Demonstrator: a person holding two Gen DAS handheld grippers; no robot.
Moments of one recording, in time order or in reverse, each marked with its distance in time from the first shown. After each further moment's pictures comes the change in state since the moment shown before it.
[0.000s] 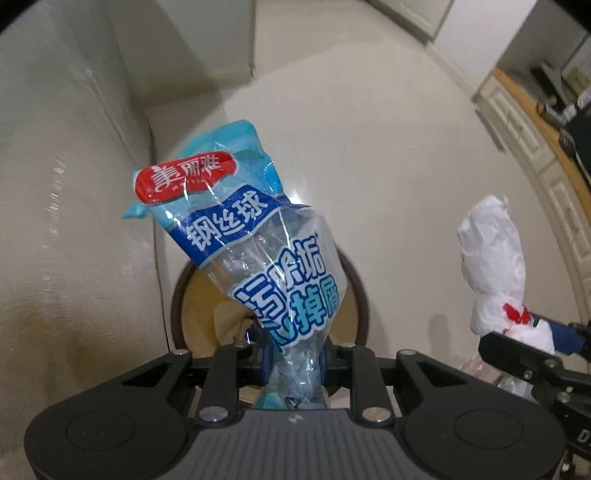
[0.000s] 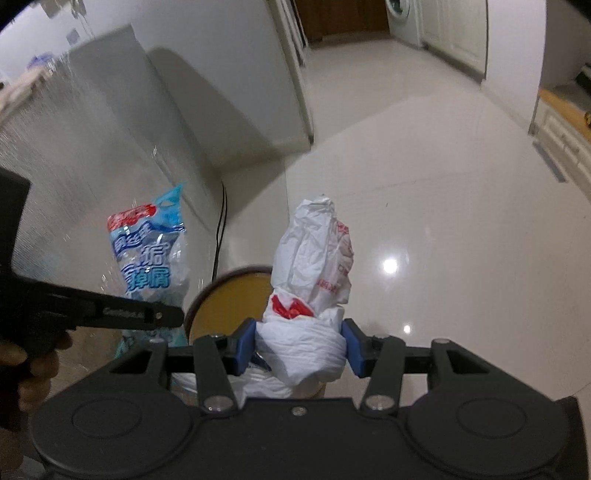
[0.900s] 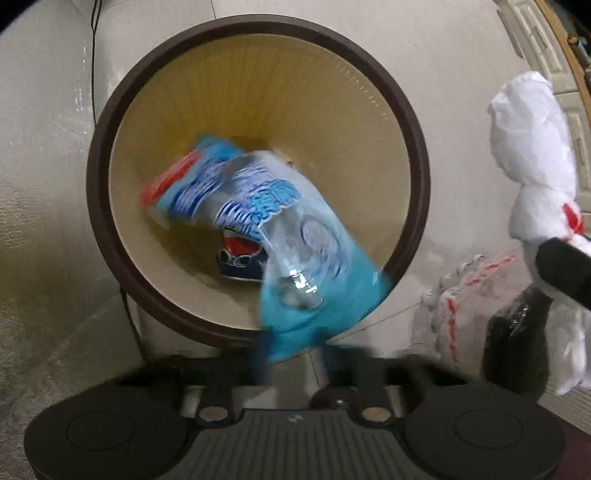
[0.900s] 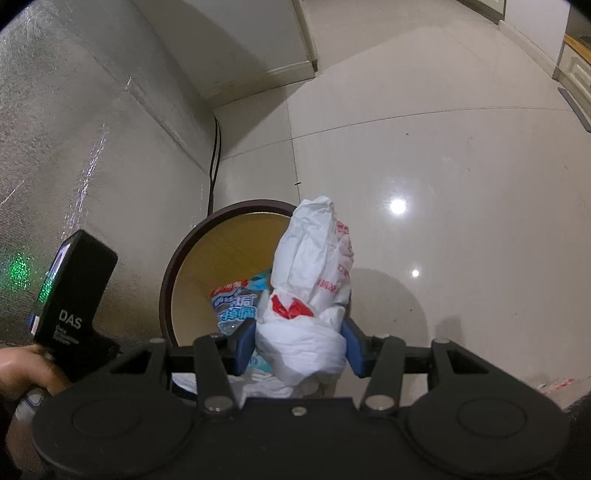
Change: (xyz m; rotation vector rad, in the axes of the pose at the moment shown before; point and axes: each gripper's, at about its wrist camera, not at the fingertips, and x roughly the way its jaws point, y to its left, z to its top) left arm 0.137 0.053 -0.029 -0.036 0.443 -0.143; right arm 0.097 0.011 -0.003 0.034 0.173 0.009
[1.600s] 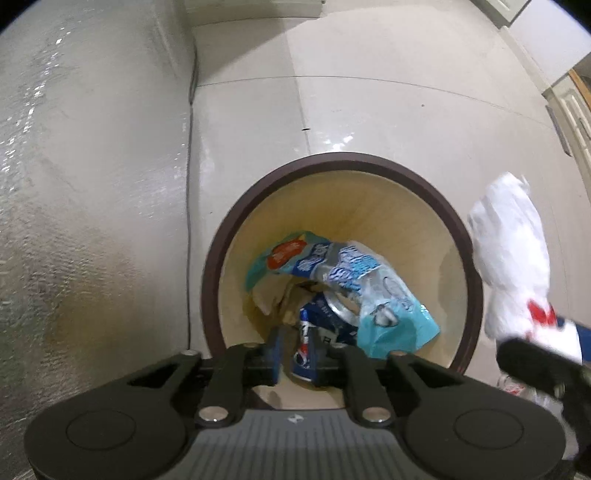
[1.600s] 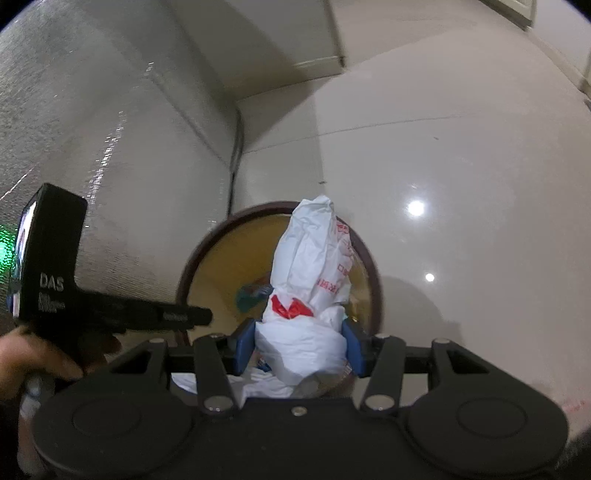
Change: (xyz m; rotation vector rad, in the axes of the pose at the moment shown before) left arm -0.044 0.012 0.003 -0.164 -0.321 0.180; right arm 0.039 0.036 0.025 -0.076 0.020 0.071
